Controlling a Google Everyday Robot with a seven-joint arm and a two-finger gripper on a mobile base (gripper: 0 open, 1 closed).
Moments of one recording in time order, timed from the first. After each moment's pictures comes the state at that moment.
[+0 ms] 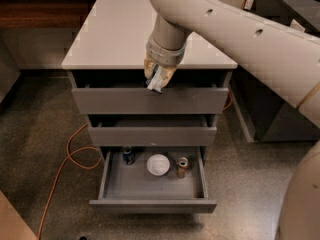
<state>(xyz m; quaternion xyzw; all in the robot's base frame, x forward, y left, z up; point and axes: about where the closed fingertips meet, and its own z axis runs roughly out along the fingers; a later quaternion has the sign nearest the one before) 0.653 -0.016 0.852 -0.95 0.24 -0.13 0.14</state>
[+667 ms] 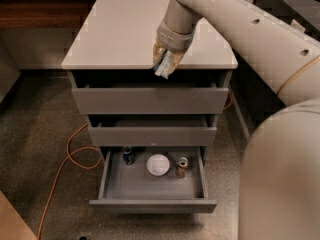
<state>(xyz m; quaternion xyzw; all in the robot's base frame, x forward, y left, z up) 0.702 -0.039 0.865 -0.95 0.24 -0.11 0.16</state>
